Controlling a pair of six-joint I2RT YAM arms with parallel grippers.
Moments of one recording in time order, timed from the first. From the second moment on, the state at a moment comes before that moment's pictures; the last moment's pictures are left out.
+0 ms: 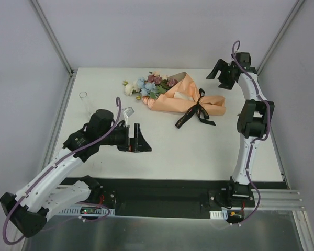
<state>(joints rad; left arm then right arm) -0.56 0.86 0.88 -0.66 0.59 -0.66 -0.03 2.27 2.10 -0.65 -0.34 0.40</state>
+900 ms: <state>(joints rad) -0.76 1.40 1.18 -0.59 0.36 -0.54 0.21 1.66 0.92 -0.29 -0.48 0.49</state>
